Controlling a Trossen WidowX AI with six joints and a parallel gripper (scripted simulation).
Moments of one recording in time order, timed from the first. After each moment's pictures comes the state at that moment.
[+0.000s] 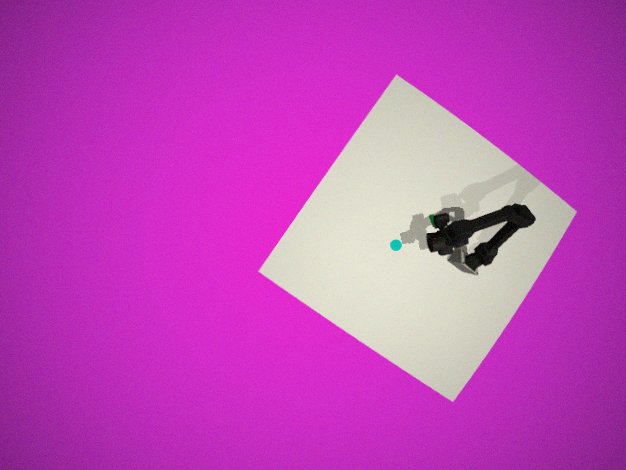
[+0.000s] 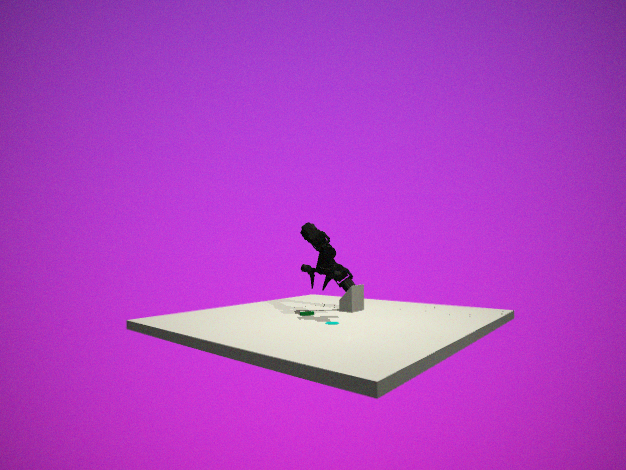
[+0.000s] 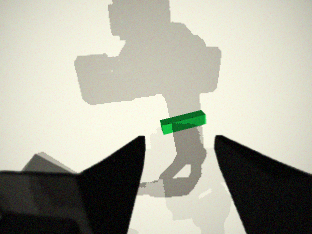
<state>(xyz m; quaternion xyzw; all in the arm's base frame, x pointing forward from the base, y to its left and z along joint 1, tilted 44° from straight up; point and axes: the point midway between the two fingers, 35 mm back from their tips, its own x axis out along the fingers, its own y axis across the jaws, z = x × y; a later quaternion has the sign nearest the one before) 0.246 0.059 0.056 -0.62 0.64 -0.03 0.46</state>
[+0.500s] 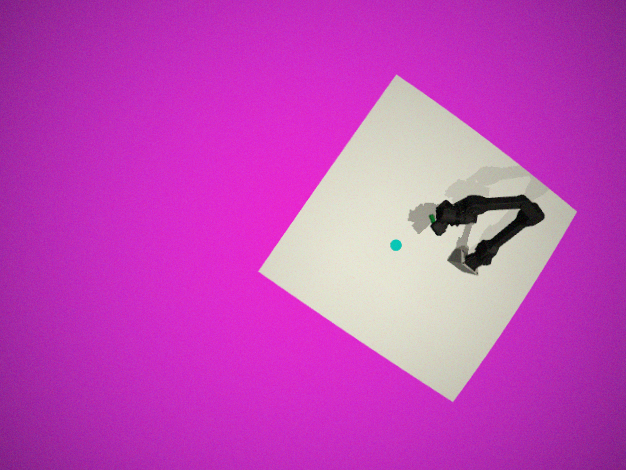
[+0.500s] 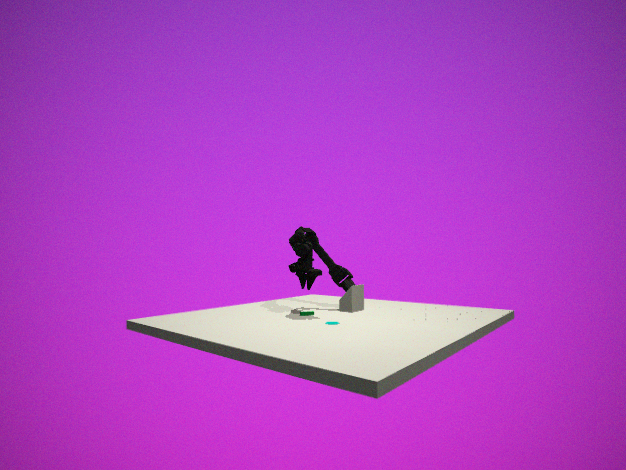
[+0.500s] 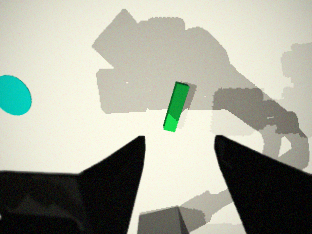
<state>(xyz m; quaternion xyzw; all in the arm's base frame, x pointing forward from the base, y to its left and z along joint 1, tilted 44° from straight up) 0.263 0.009 0.105 -0.21 0.59 -0.33 0.71</state>
